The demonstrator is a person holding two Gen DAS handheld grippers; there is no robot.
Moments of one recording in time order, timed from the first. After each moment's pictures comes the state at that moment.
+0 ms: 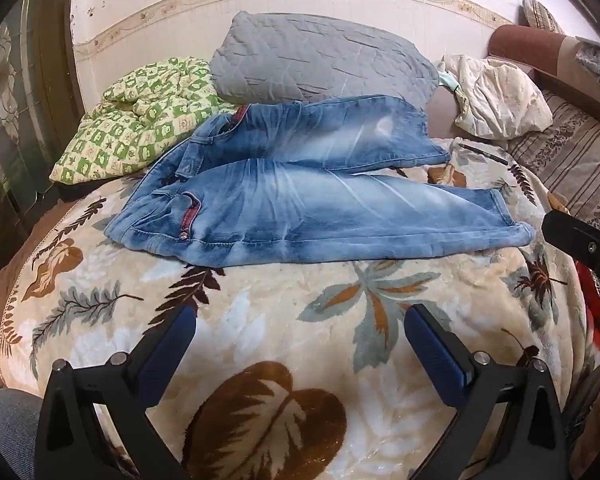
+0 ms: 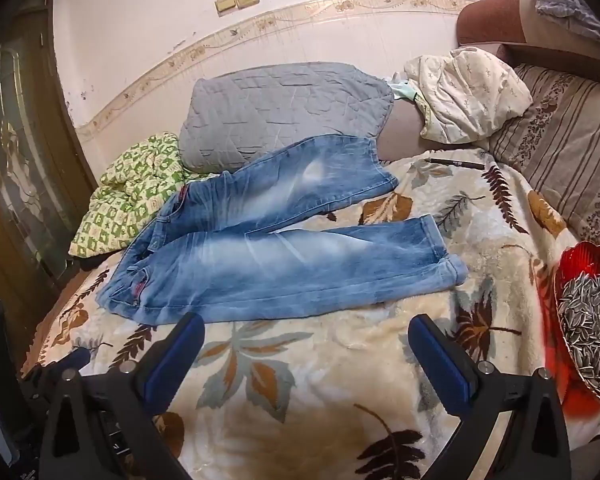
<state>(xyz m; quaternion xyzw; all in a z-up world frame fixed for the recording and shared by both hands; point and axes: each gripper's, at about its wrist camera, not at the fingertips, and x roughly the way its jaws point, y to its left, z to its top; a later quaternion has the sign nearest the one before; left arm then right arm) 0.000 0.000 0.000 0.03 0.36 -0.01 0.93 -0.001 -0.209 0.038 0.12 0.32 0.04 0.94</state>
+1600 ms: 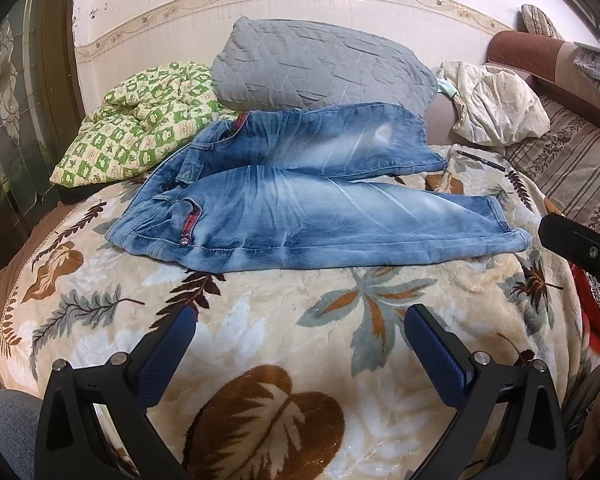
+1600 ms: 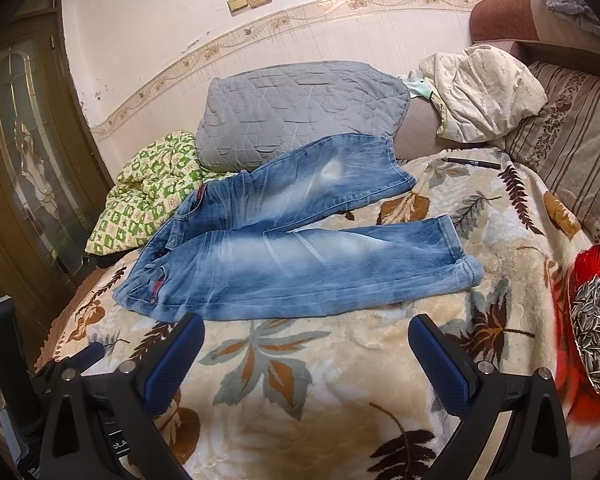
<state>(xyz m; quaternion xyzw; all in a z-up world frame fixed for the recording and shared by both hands) -0.002 -0.001 0.005 0.03 0.36 -0.01 0.93 -0.001 -0.206 0.042 0.12 0.32 0.06 0.94</state>
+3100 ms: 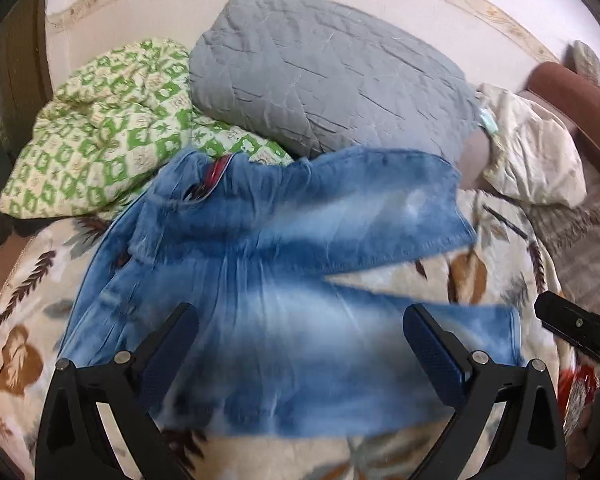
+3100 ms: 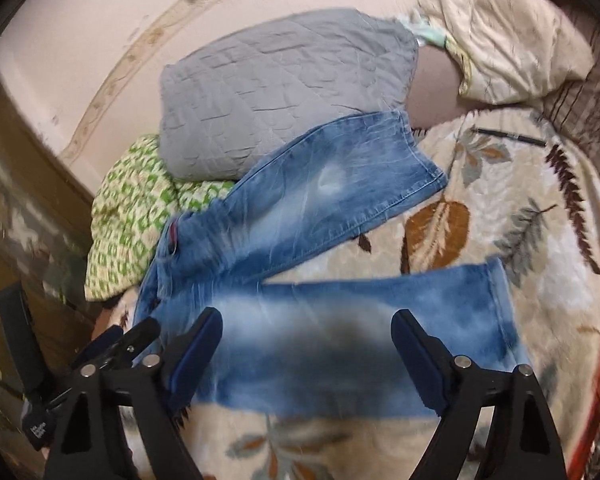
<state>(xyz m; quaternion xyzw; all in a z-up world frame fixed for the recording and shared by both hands) 0.227 0.015 0.054 -0.03 0.45 -0.02 0.89 0.216 -0.243 0.064 0.23 0.44 0.08 0.87</state>
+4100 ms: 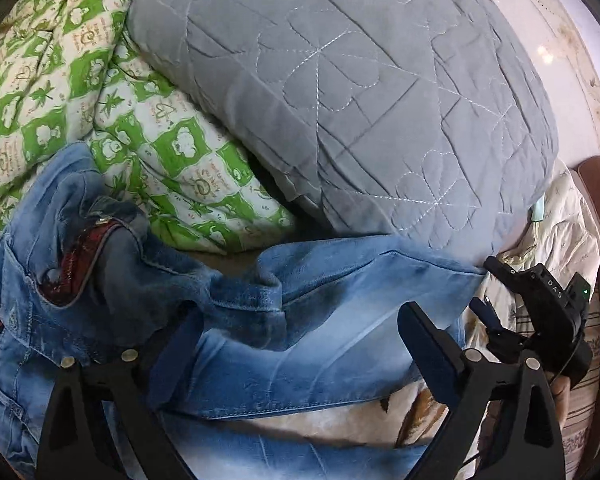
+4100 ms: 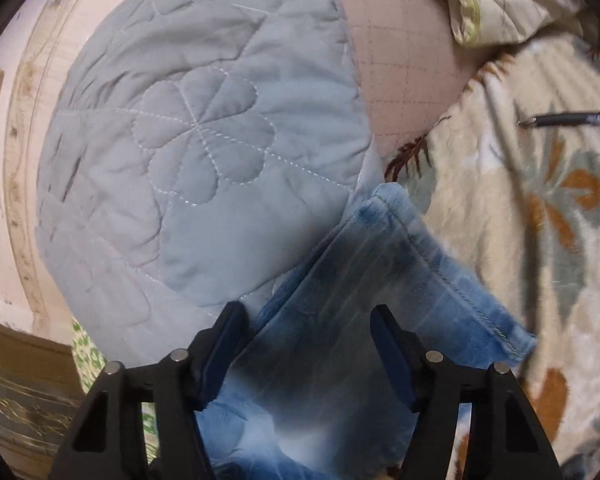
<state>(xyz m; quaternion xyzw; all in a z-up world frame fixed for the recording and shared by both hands) 0.439 0.012 0.009 -0.19 0.53 -0.04 0.82 0.488 -0.329 -0.018 0.43 0.45 0.00 0.79</state>
